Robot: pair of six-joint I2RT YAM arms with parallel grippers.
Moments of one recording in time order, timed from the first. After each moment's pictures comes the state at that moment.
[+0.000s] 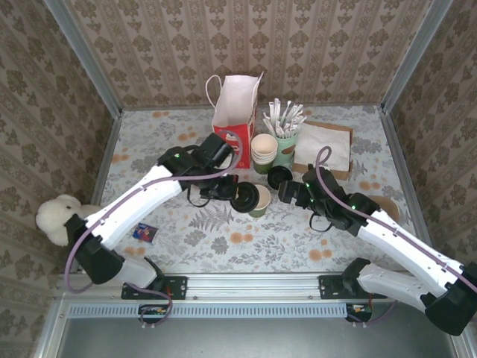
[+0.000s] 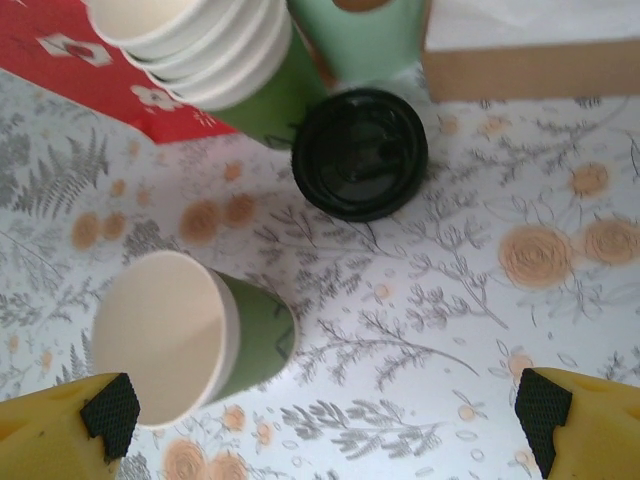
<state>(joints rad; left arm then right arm) -0.85 1.45 1.45 -1.14 0.20 -0.57 0.65 0.97 0.83 -0.67 0.20 0.77</state>
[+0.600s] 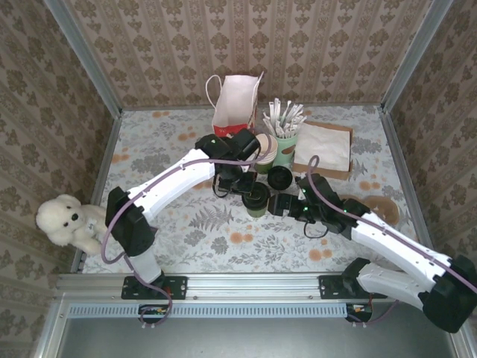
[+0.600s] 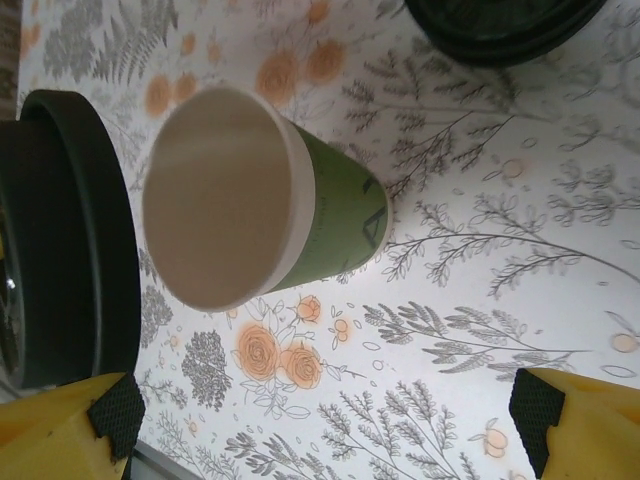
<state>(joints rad) -0.88 1.75 1.67 -1.22 0.16 -0.54 0.64 1.03 0.69 -0.48 -0.14 0.80</state>
